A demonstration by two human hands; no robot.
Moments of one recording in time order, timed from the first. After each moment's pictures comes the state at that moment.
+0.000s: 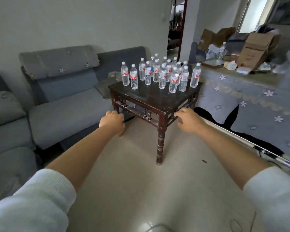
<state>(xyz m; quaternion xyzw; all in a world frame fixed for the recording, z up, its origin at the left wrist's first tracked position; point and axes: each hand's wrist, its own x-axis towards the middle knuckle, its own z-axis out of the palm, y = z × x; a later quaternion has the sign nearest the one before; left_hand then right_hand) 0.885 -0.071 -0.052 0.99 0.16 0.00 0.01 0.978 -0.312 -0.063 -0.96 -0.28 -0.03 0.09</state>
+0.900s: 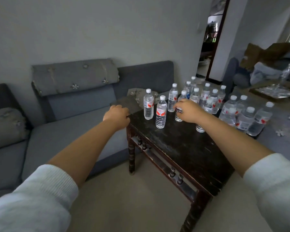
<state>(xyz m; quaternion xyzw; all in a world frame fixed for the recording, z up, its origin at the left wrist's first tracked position) 1.286 0.195 -0.024 0.98 0.20 0.04 0.02 1.410 -0.015 -0.009 -0.93 -0.36 -0.03 0.08</state>
